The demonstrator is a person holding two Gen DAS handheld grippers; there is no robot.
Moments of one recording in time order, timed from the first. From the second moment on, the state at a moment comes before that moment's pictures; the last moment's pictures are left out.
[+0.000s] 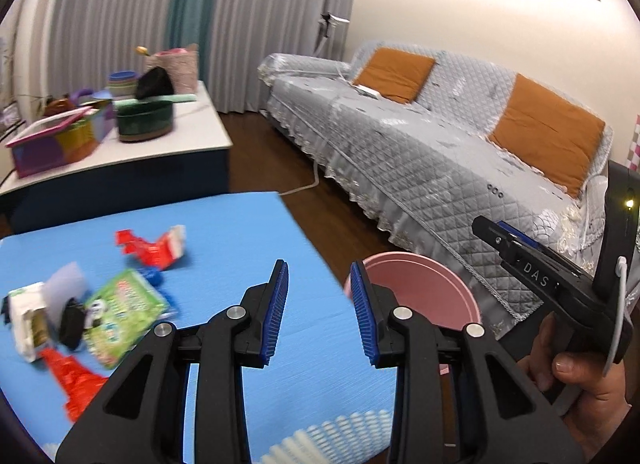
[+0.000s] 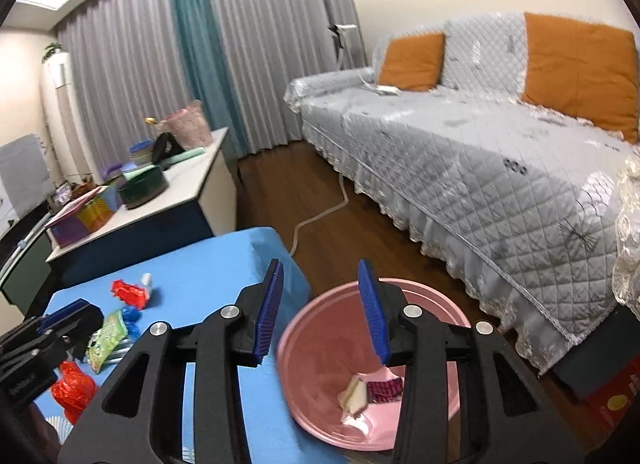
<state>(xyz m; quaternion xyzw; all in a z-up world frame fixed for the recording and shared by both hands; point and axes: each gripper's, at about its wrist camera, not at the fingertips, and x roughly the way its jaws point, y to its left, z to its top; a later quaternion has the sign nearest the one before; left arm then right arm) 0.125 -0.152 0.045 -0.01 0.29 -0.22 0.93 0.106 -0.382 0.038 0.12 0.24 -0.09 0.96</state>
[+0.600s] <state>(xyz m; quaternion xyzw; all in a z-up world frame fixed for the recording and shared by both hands) 0.114 0.026 0.060 -0.04 0.29 -0.10 0.95 0.122 -0.254 0.037 0.12 0.27 0.07 0.95</state>
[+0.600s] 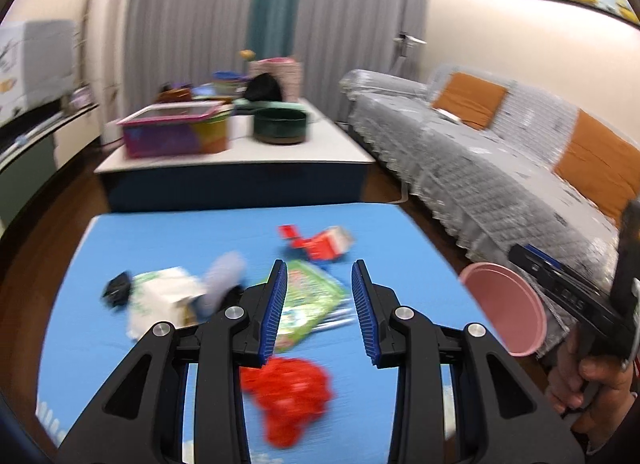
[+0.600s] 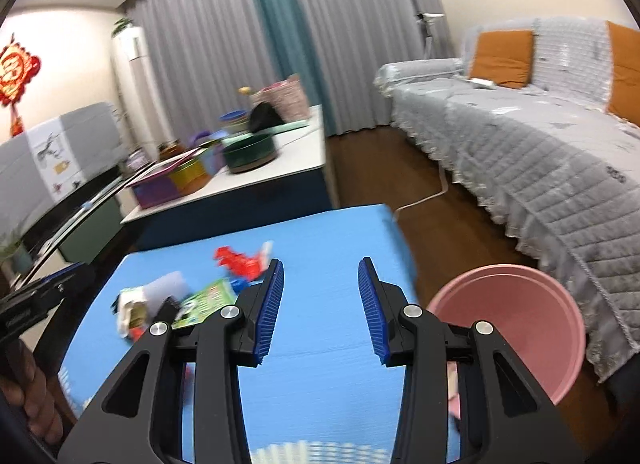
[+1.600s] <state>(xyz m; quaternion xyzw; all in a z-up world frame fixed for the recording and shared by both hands) 0.142 0.141 -0.014 -0.10 0.36 0.02 0.93 0.143 -0.056 -0.046 -0.01 0.41 0.25 0.87</state>
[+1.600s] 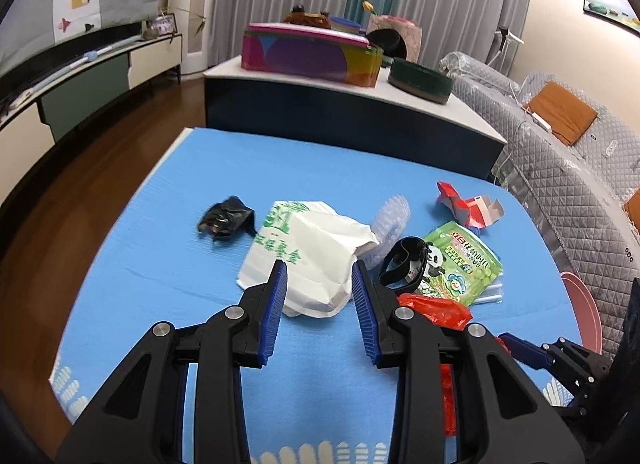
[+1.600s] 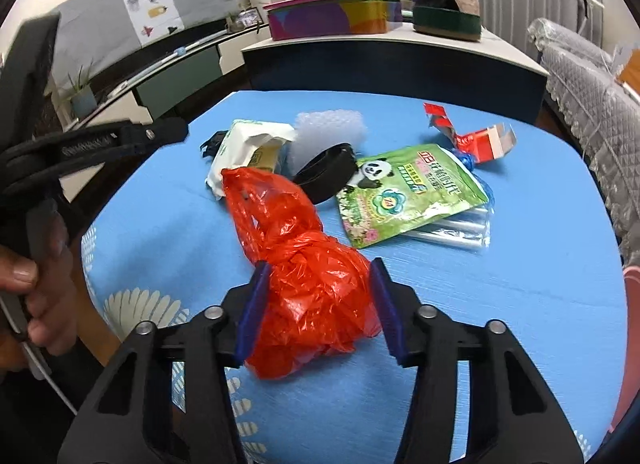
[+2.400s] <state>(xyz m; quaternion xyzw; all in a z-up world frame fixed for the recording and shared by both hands) 0.194 0.108 -0.049 -0.02 0.43 0.10 0.90 0.163 -0.107 -0.031 0.03 0.38 0.20 0.90</state>
